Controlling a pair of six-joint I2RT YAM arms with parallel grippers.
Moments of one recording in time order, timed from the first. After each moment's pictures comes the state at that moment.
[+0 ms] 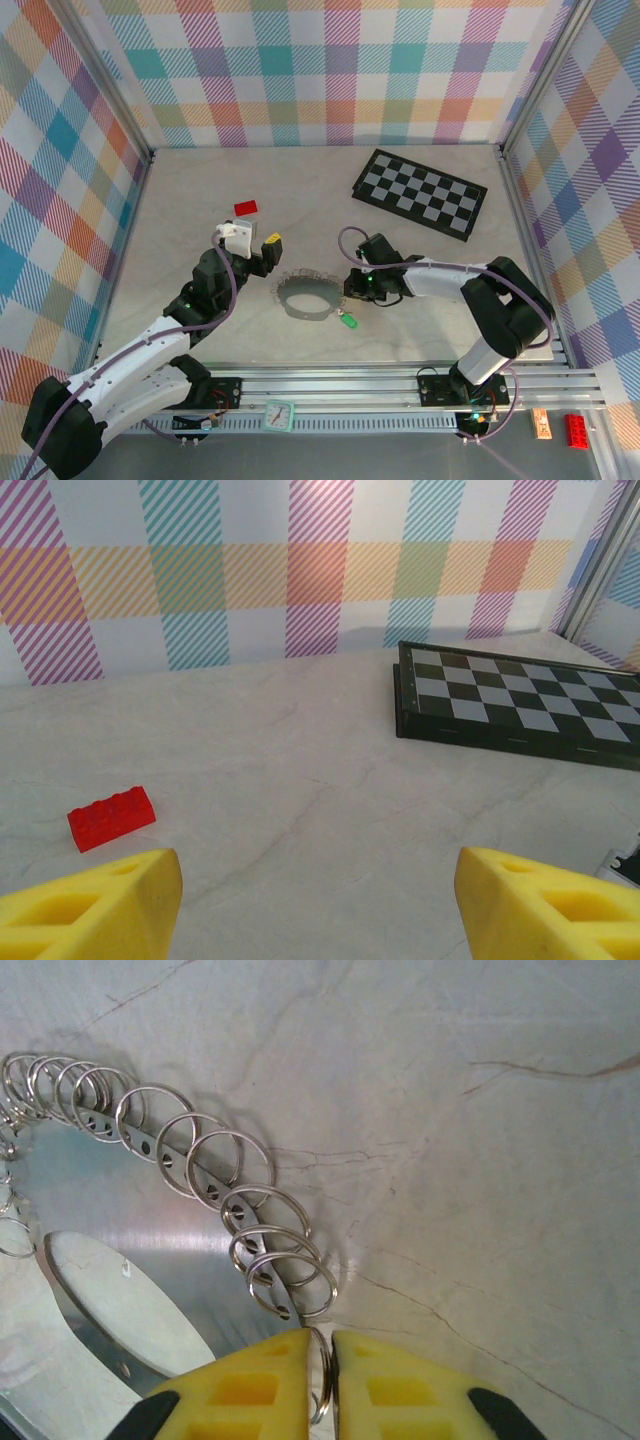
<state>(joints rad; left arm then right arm) -0.61 0.86 0.48 0.20 -0.26 -0.13 0.67 1.61 0.74 -0.18 -0.33 0.77</state>
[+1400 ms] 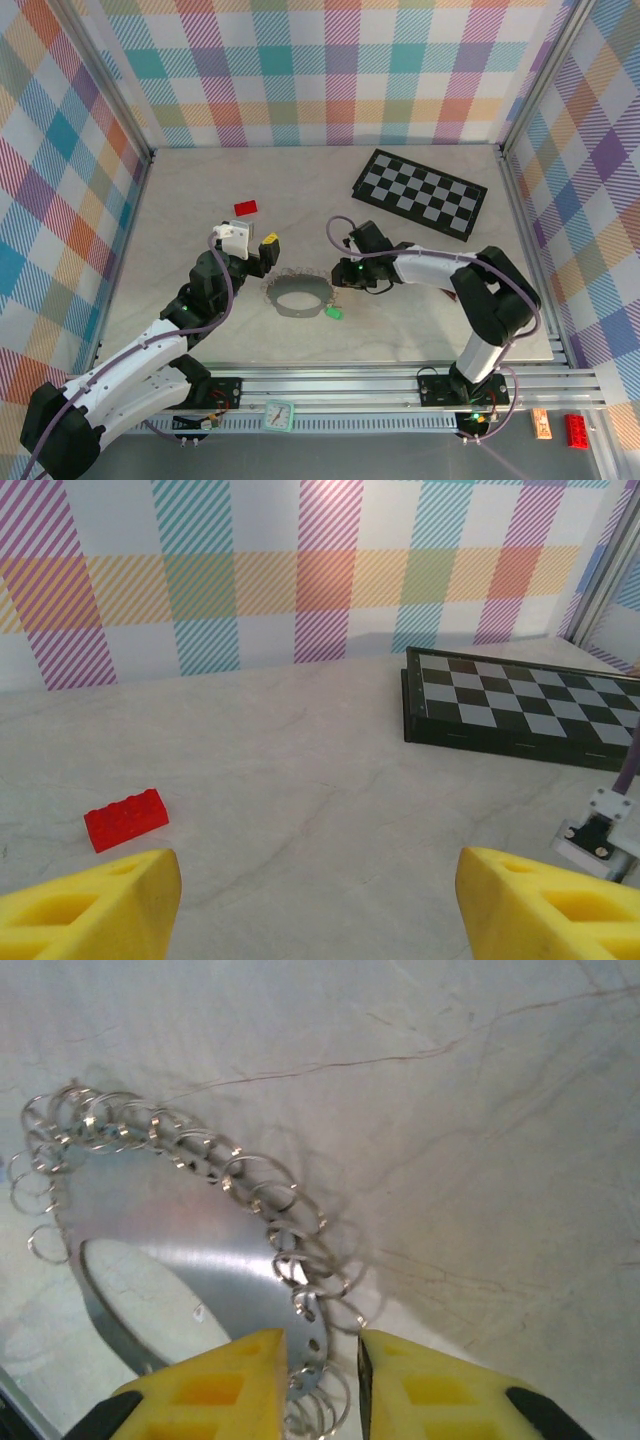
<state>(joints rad) -0.61 0.82 0.48 0.18 -0.28 -0.12 0.67 1.68 0.89 -0.23 -0.36 0.63</state>
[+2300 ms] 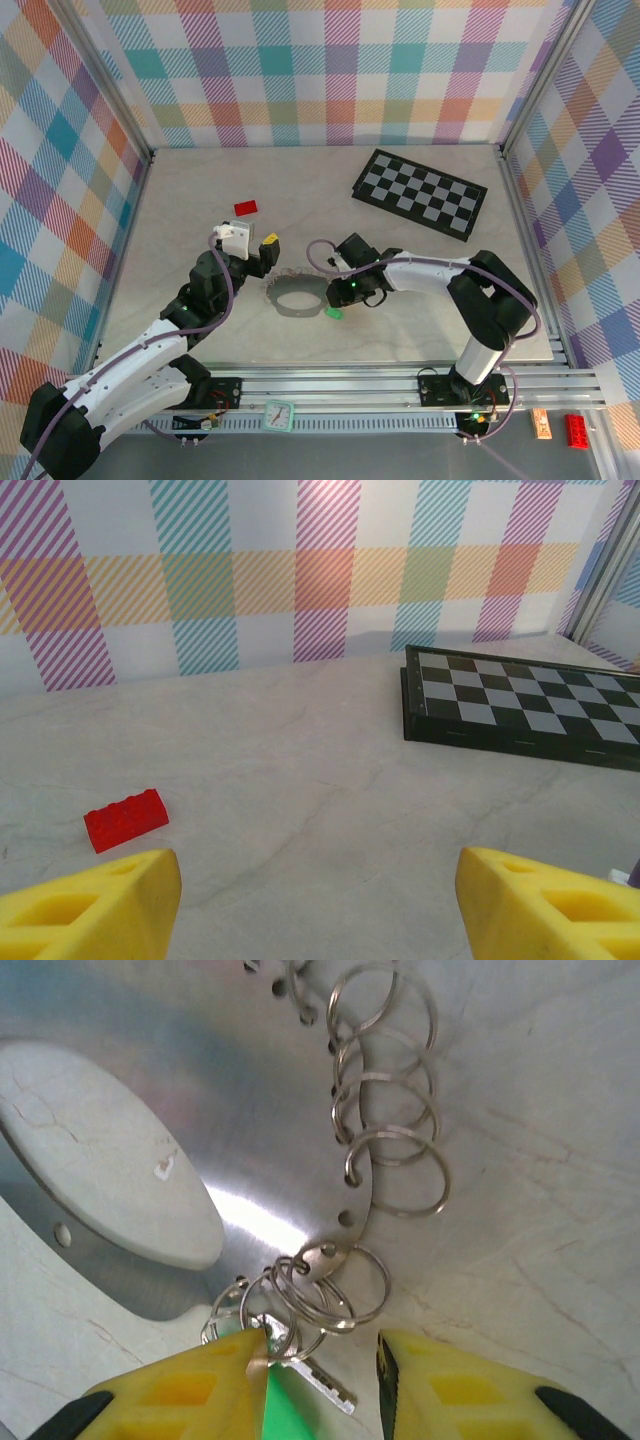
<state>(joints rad) -0.61 0.82 0.48 0.18 -0.28 -0.12 0.79 1.70 0.92 -0.38 -0.28 0.39</state>
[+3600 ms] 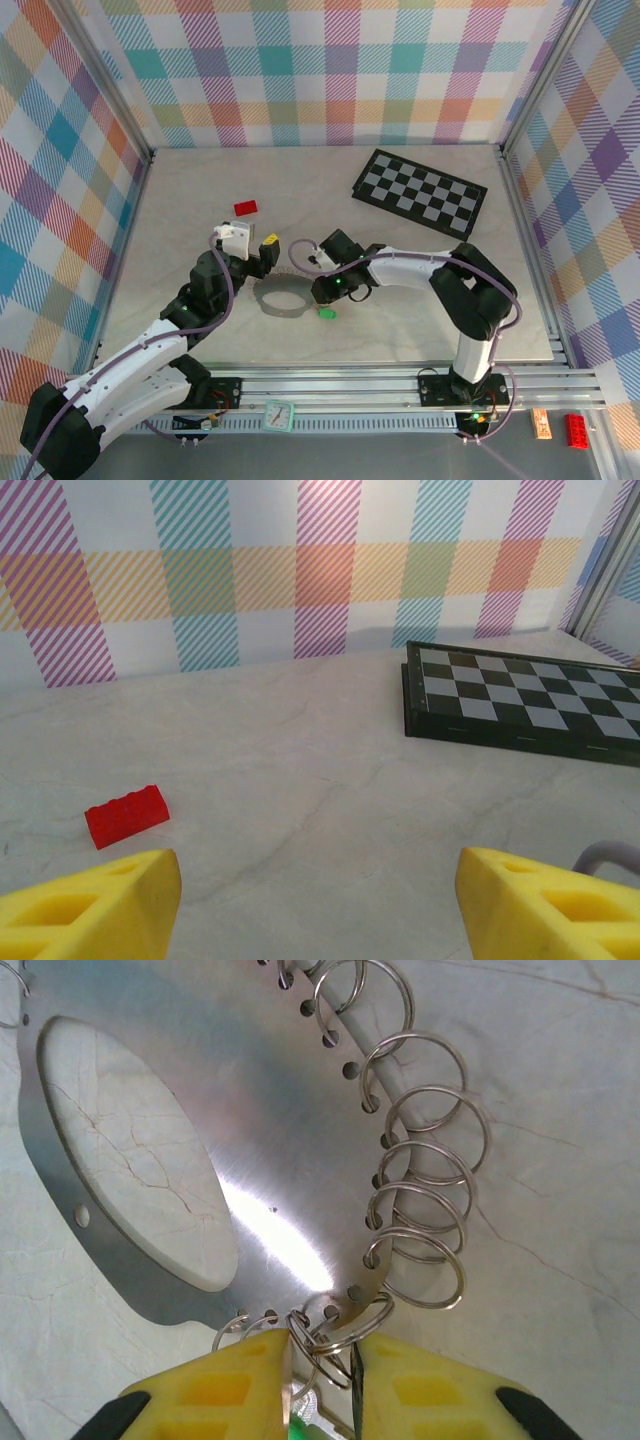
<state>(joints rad) -0.61 0.82 0.48 0.17 -0.28 -0.12 0.84 1.81 1.04 -0.34 -0.32 0.29</state>
